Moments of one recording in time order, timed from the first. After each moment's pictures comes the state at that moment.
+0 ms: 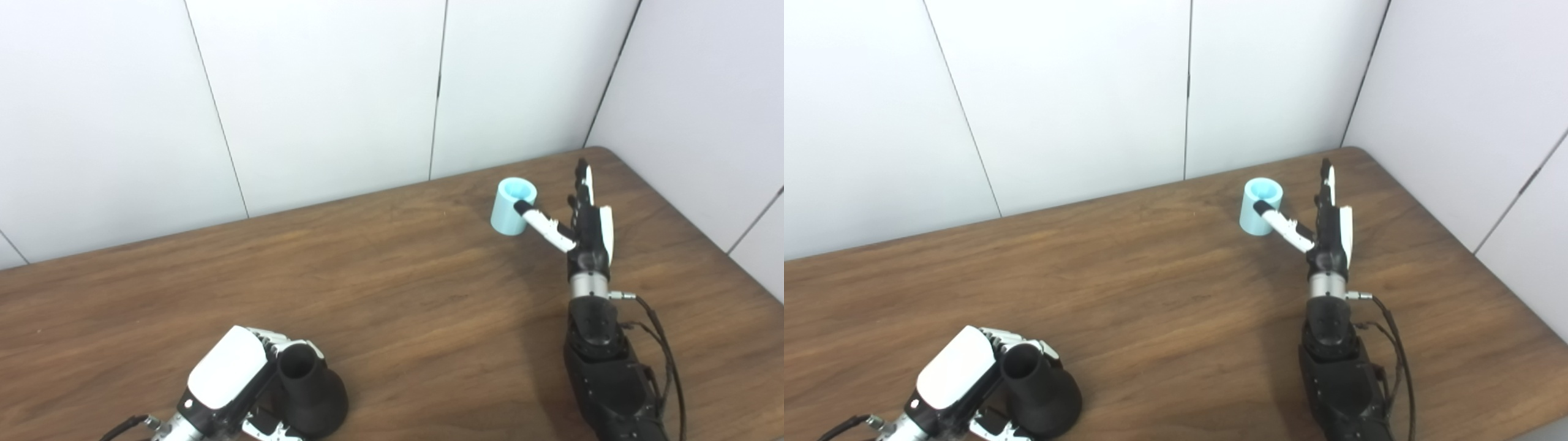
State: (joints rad) left arm -0.43 0.51 -0.82 0.24 0.69 -0.47 0.37; right arm -0.25 -0.22 -0.33 0.28 -0.10 -0.13 -0.33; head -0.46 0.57
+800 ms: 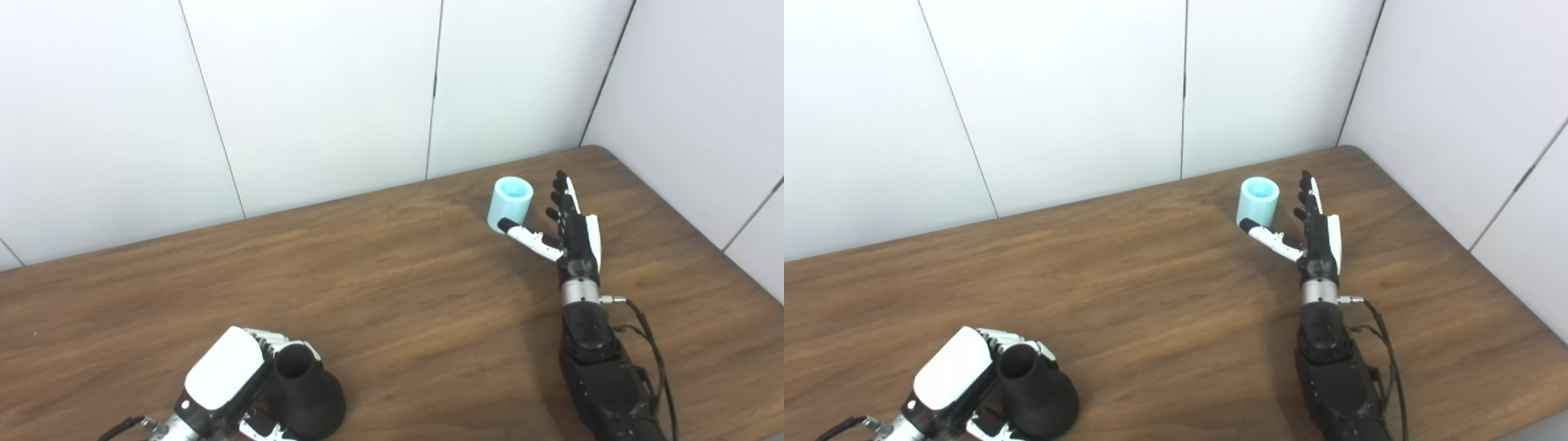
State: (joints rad) left arm -0.43 0.52 -0.82 0.24 0.68 -0.47 0.37; right arm -0.25 -0.23 -0.28 0.32 -0.11 -0.15 -0.31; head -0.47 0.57
